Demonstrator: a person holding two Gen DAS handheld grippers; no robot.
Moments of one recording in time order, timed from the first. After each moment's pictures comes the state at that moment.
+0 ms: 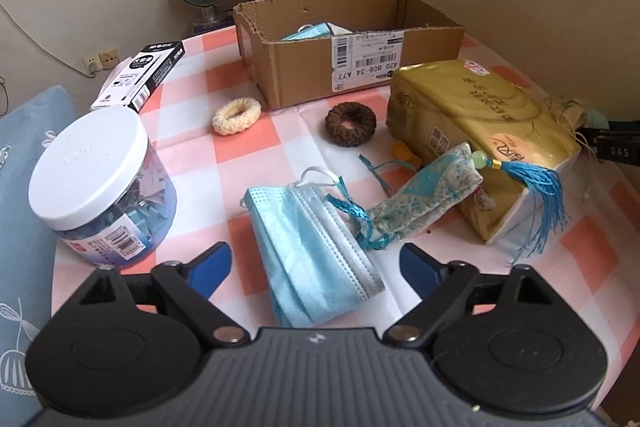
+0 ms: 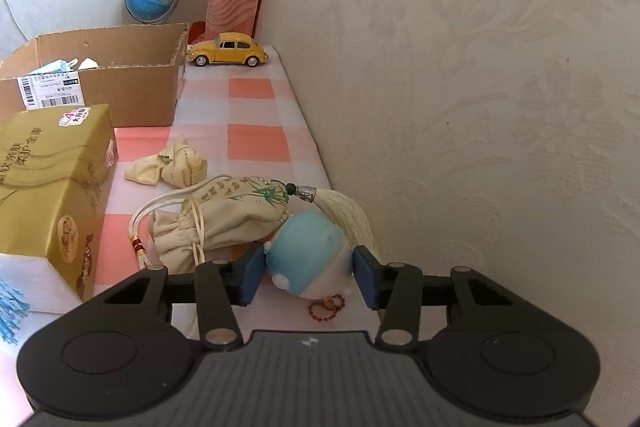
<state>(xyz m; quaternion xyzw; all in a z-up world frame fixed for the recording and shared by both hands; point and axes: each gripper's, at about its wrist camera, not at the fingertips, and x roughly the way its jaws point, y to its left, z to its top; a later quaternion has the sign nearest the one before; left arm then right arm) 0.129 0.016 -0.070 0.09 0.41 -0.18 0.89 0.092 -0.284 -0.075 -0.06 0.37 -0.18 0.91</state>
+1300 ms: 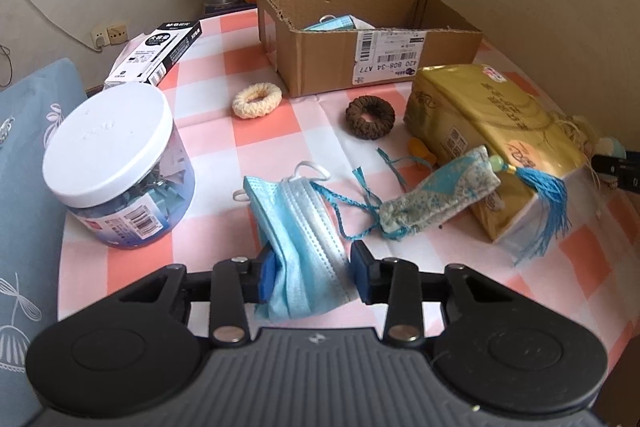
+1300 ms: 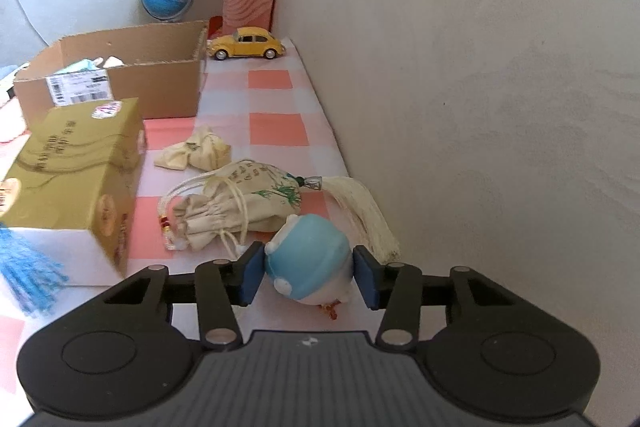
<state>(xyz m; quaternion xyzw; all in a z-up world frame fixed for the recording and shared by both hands) 0.137 0.031 -0.069 0.05 0.44 -0.17 0.88 0.071 -0.280 -0.063 -0.03 0.39 -0.15 0.91</state>
